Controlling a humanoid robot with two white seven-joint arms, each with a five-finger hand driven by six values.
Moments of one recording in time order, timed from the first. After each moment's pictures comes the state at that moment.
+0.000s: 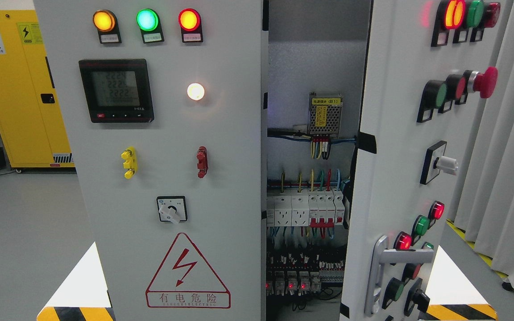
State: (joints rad) left arm 0.00 -0.09 -0.15 -0.10 0.11 -0.09 0.11; right arm 0.06 -0.04 -0.07 -0.16 0.00 0.09 0.04
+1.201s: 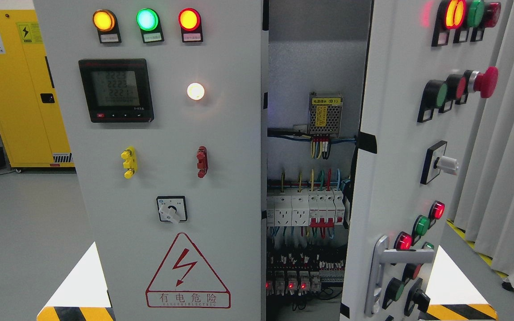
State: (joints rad) left arm 0.10 0.09 -0.20 -0.67 0.19 -0.22 0.00; right arm 0.06 -0.04 -0.07 -0.16 0.00 0.09 0.04
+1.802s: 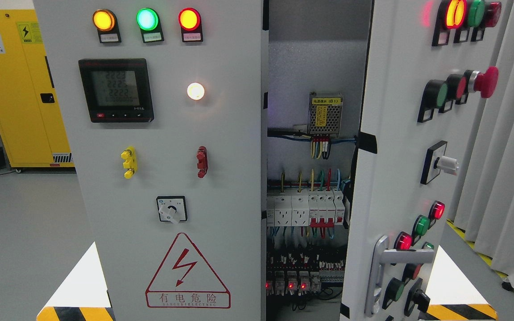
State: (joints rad) left arm 0.11 0.36 -0.31 -1.22 0.48 -0.21 -0.32; right arm 0.06 -0.04 -0.07 -0.16 0.00 0.09 0.04
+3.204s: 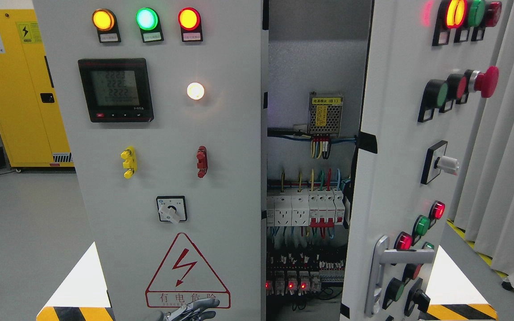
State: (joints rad) left arm -0.29 0.67 -0.45 -1.74 0.83 -0.08 -0.47; right arm 0.06 -0.04 -0.07 -0.16 0.00 0.09 0.04
